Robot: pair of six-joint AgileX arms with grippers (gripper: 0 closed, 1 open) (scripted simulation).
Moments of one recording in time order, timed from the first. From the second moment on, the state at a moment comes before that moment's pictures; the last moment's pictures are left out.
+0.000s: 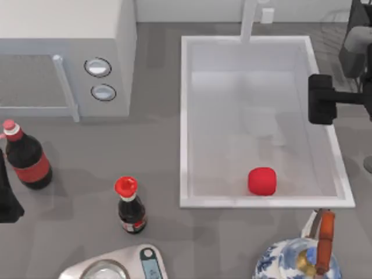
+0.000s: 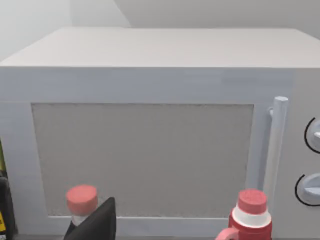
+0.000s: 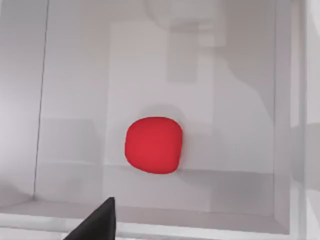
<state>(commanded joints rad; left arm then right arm) 0.00 0.00 0.00 0.00 0.00 0.00 0.33 1.43 1.11 -0.73 0.00 0.34</state>
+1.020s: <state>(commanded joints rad) 0.00 0.00 0.00 0.00 0.00 0.00 0.48 2.13 1.63 -1.06 0.00 0.50</state>
